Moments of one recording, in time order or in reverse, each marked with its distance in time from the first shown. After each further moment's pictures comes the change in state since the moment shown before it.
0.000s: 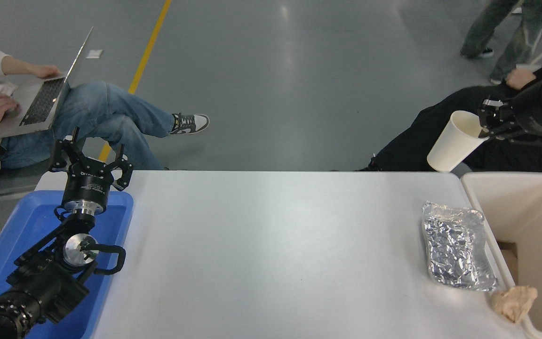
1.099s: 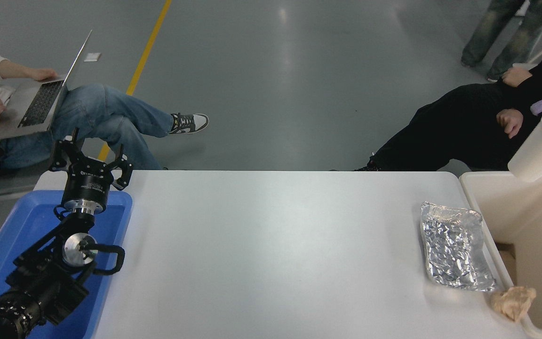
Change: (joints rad) left arm 0.001 0.000 0.000 0.001 -0.002 0.000 -0.001; right arm -0.274 -0.310 0.009 -0.182 -0.109 -0.132 0.000
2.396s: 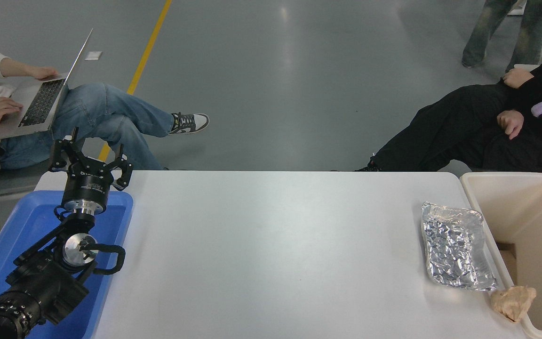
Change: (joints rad) left arm 0.000 0.000 0.000 -0.001 0.000 0.000 0.000; right arm -1.130 0.326 0.661 -0.801 0.003 -0.399 -0.009
